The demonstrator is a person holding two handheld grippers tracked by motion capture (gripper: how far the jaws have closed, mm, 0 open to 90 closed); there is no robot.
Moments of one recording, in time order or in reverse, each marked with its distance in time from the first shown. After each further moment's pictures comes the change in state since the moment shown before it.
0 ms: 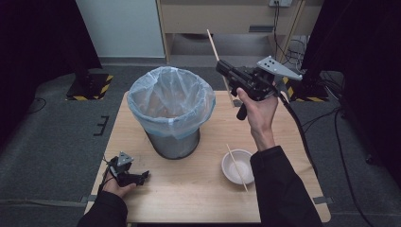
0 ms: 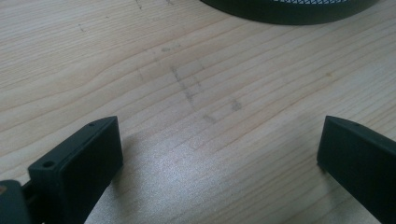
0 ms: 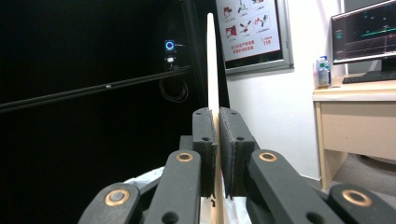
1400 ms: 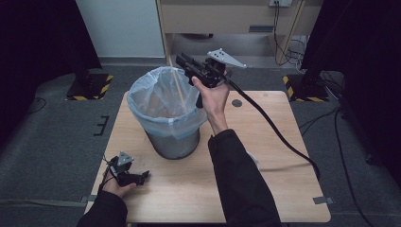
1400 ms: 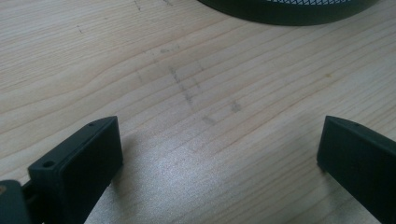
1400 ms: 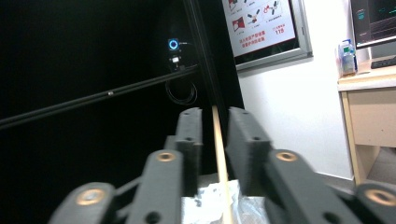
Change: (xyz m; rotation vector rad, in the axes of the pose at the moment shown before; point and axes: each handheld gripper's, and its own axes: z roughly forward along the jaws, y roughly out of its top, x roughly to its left) left arm 0.000 0.001 0.001 0.000 -0.003 0.002; right arm 0.016 -0.040 0.112 -0.006 0.018 0.083
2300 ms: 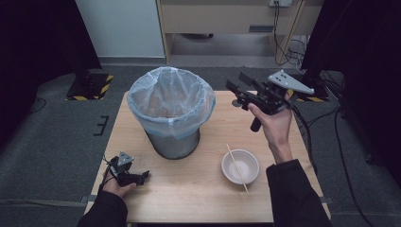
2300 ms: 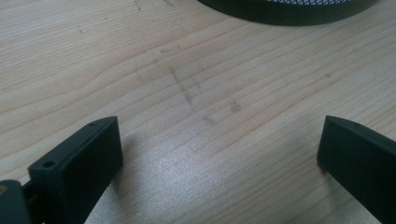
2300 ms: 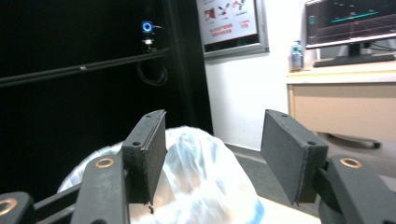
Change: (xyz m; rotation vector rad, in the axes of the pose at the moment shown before) left arm 0.000 0.000 0.000 0.002 0.001 0.001; right arm -0.027 0.023 -0.152 0.069 -0.120 -0.099
